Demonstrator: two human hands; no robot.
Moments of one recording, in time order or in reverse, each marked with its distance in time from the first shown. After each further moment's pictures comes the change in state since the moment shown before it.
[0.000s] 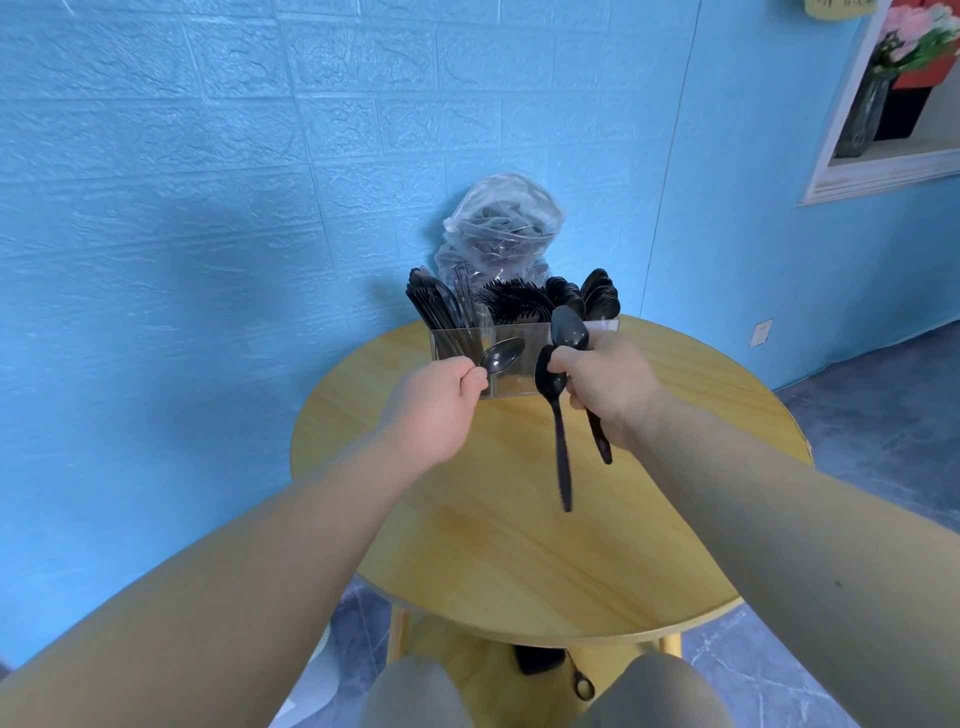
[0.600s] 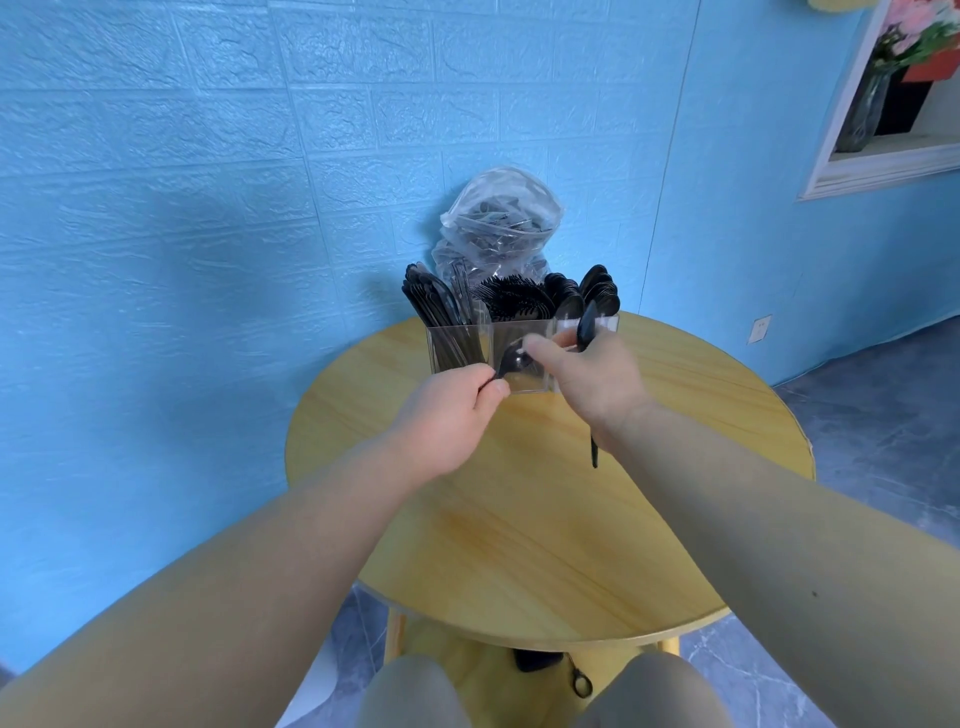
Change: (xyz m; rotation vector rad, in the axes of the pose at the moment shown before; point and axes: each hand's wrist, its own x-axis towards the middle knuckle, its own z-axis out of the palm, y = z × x) left_hand -0.004 0.005 0.007 0.004 -0.090 0.125; right_hand -0.004 -0.002 0.011 -0.030 0.110 -0.027
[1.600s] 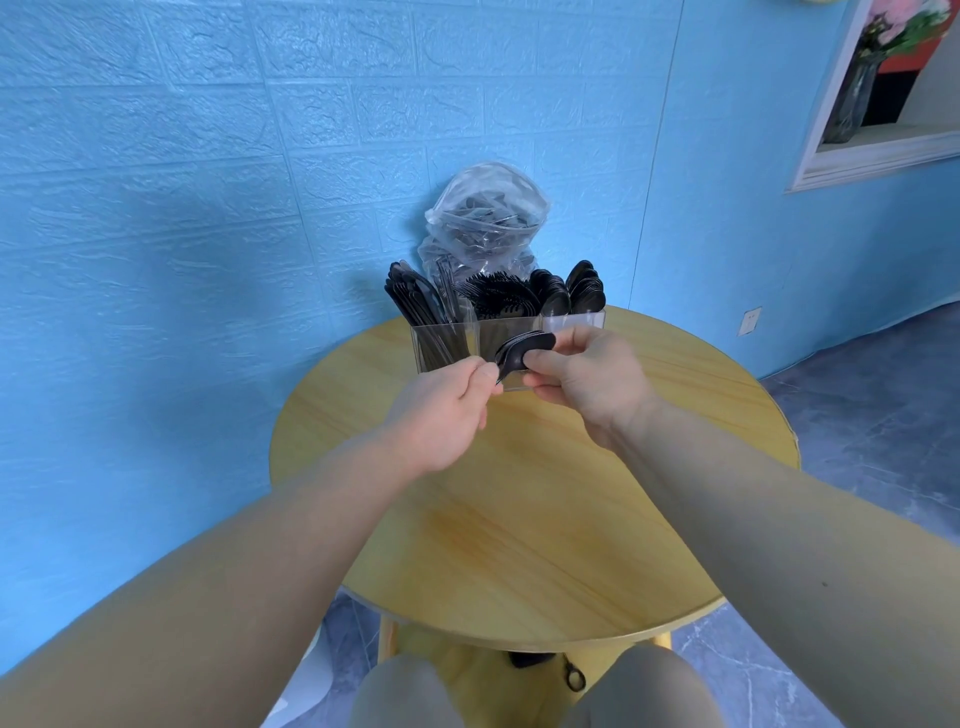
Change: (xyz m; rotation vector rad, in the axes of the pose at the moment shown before) left_hand 0.006 0.003 0.003 -0.099 -0.051 -0.047; right_hand 0.007 0.013 -0.009 0.300 -0.119 0.031
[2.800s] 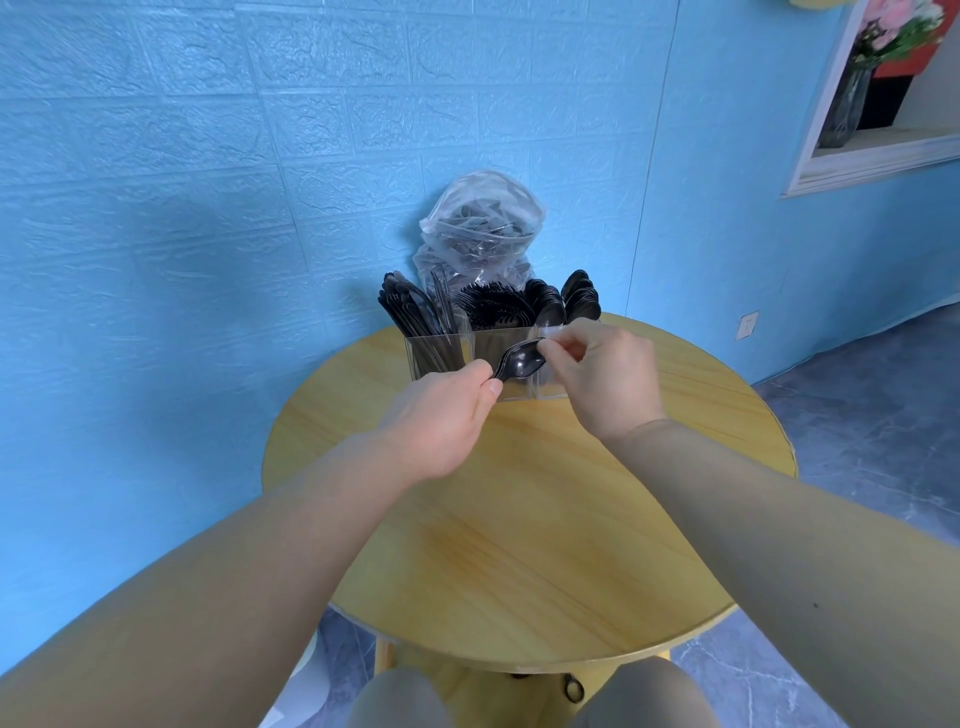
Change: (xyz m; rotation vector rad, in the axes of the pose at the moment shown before) left_hand 0.010 0.007 -0.004 0.320 -0.043 0.096; right_hand 0.008 -0.001 -0.014 -0.767 0.254 -0.487
